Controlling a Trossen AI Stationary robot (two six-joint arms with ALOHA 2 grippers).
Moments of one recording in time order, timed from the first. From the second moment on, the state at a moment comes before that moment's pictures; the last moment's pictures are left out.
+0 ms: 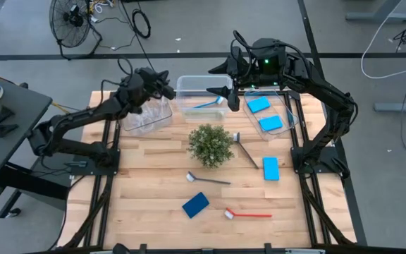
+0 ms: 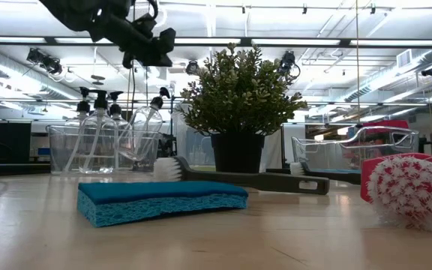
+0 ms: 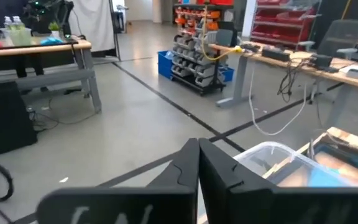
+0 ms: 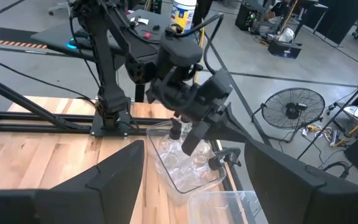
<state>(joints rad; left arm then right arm) 0.60 1.22 0.83 0.31 -0.37 -0.08 -0.25 1.65 2.17 -0.85 -0.09 -0.22</state>
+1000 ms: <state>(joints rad) 0.64 1.24 0.96 -0.18 -0.28 -0.14 -0.25 1.65 2.17 -0.85 -0.09 -0.22</state>
